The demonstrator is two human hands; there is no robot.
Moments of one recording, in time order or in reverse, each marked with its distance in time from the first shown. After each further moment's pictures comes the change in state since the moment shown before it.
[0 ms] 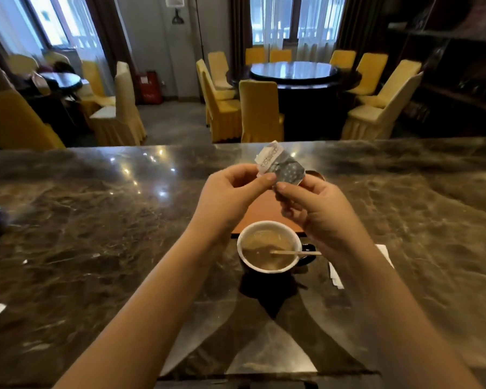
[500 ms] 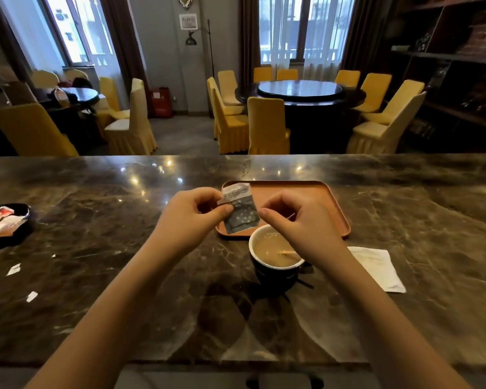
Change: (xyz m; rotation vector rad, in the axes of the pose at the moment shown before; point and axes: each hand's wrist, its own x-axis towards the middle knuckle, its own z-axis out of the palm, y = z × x) left_hand -0.041 -0.003 -0.066 0.452 0.017 0.017; right_hand -0.026 0.000 0.031 -0.784 -0.034 -0.368
